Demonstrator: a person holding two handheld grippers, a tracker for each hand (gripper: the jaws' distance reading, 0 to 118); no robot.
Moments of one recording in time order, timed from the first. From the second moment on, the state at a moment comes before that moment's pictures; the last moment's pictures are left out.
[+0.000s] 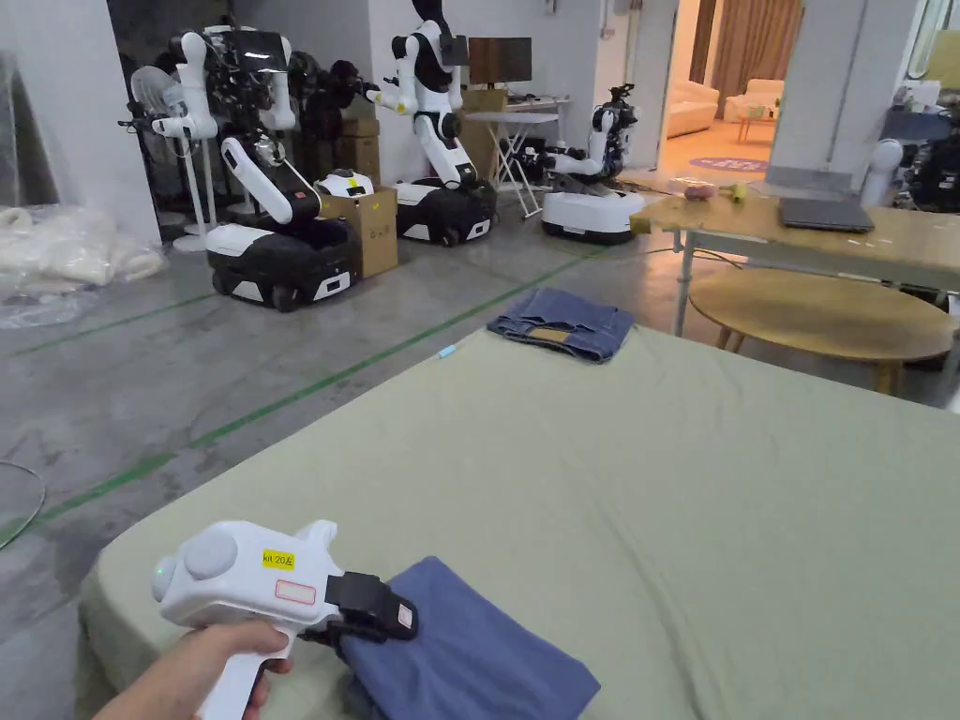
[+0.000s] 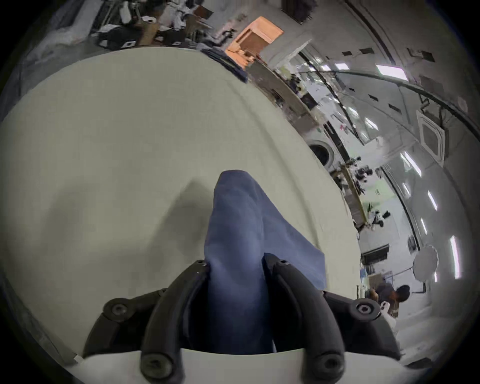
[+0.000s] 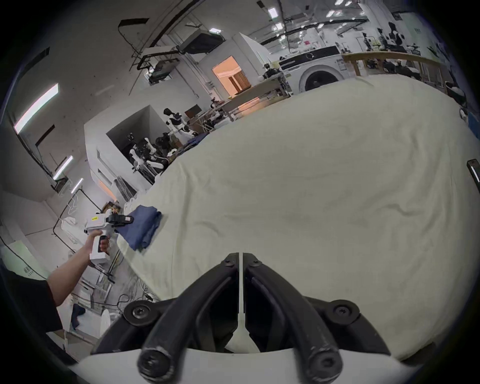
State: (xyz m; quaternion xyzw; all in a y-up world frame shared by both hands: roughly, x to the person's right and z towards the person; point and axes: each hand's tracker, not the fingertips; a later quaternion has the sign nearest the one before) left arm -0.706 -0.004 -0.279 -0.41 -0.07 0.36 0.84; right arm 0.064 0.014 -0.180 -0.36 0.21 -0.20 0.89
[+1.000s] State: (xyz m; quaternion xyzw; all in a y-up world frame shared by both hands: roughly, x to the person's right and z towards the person) left arm -0.443 0.136 -0.211 -0.20 0.02 0.14 0.97; right arm 0.133 0.132 -0.164 -0.24 0.13 -0.13 0.95
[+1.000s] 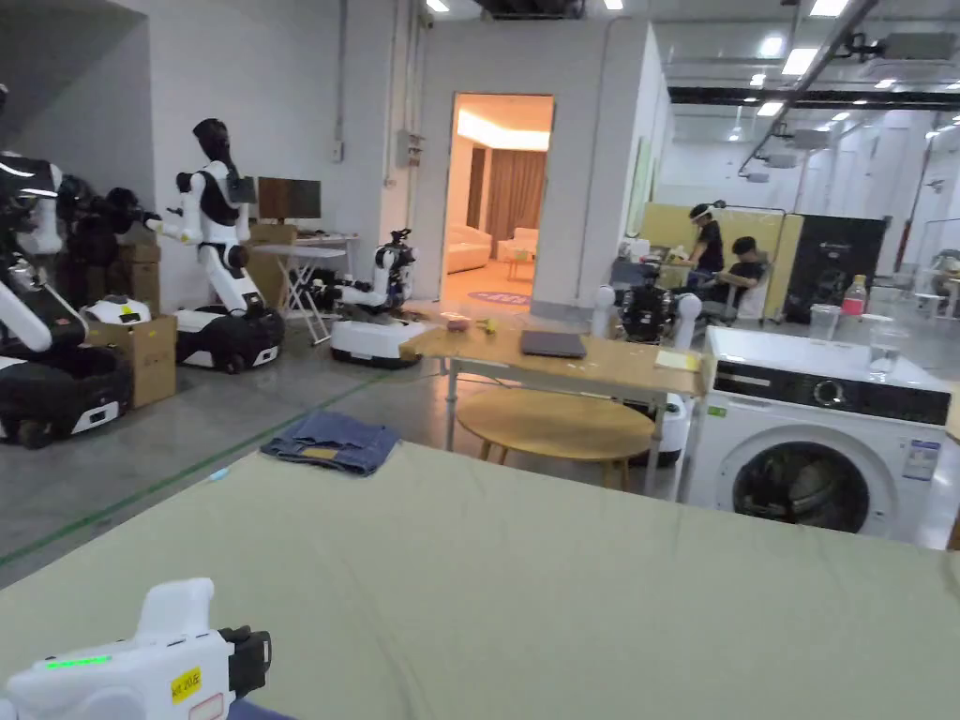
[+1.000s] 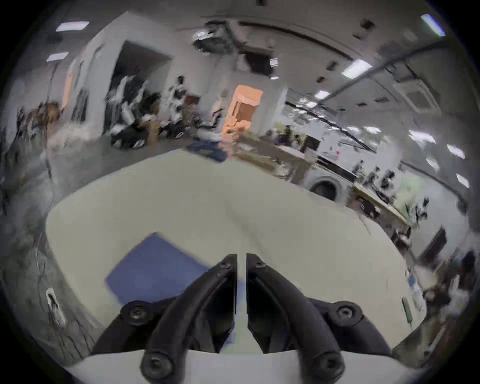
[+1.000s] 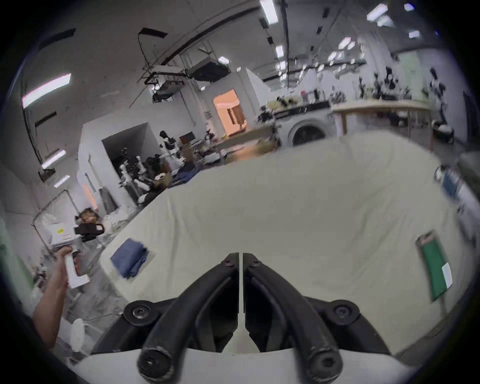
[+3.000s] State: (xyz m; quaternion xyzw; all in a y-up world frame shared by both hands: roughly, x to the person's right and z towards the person) left arm -0.174 0.287 -0.217 -0.06 -0.04 -0.04 1.00; right arm 0.133 0.275 -0.194 -0.09 -0.07 0.02 0.99
